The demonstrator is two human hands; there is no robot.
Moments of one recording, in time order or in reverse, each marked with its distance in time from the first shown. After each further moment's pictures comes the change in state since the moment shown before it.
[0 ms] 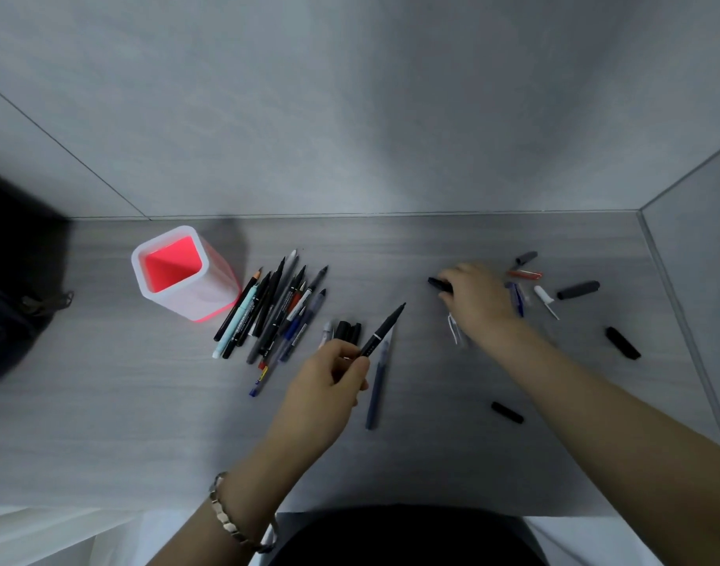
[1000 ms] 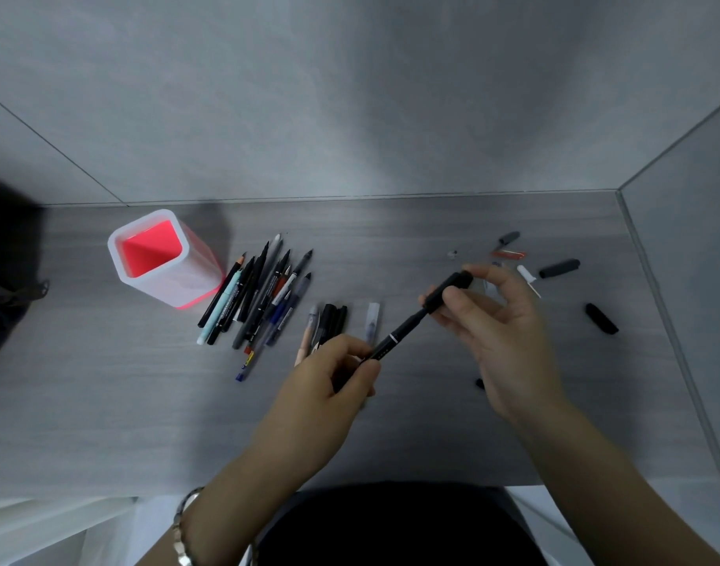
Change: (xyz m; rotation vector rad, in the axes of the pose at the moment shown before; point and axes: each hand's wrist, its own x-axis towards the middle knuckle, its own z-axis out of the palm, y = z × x) left_hand -0.030 0.010 0.004 -0.016 -0.080 0.172; right_hand -0.122 -0.059 -0.071 1.611 0.184 0.237
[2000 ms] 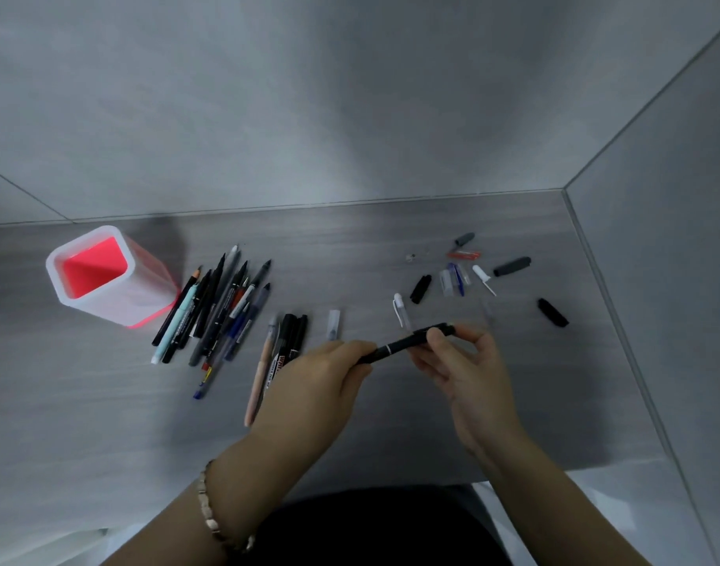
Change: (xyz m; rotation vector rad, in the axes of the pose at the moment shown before) left_hand 0.028 -0.002 0.030 0.574 0.009 0.349; right_hand -0.012 0.032 -0.037 0.149 0.258 0.199
